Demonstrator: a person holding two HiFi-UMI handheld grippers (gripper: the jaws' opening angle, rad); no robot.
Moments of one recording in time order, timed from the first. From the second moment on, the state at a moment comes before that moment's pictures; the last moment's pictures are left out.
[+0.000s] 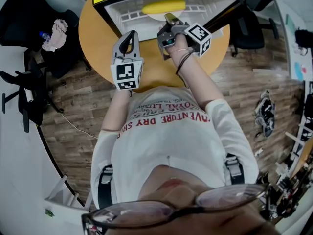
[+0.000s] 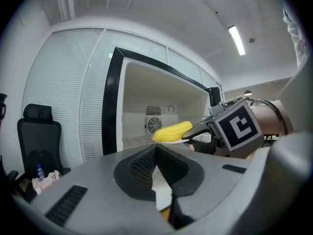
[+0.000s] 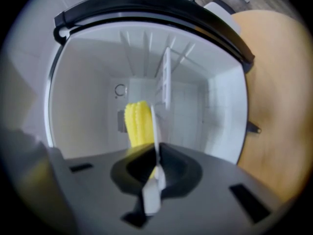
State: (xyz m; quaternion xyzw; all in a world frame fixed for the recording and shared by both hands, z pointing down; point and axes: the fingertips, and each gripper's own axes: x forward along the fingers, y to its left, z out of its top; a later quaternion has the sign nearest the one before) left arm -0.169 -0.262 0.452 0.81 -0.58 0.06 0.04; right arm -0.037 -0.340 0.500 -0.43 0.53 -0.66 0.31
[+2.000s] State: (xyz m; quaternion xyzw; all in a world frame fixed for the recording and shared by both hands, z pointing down) left arm -0.128 -0.231 0.449 0.82 -0.57 0.07 0.04; right arm -0.009 -0.276 0.487 -0.44 0.69 -0.52 0.23
